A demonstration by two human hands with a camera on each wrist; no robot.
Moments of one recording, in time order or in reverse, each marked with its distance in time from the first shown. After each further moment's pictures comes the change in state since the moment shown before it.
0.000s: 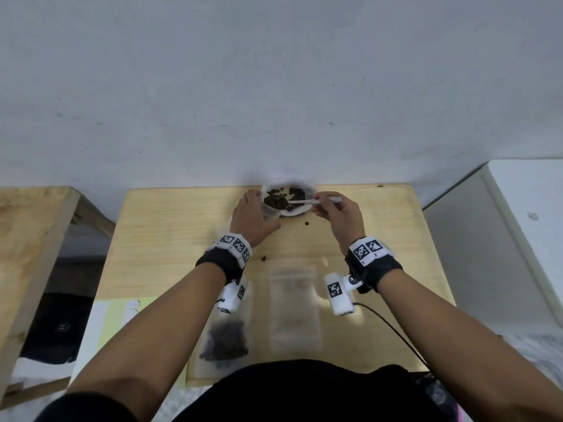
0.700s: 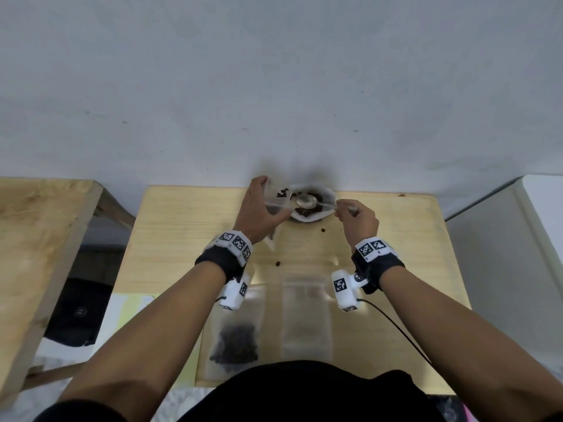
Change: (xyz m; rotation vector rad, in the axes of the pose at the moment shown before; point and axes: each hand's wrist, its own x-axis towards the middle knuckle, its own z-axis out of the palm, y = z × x) left_hand 0.009 -0.004 -0.031 -0.206 0.070 0.074; right_hand 0.033 0.026 0.005 -0.338 0.142 -0.019
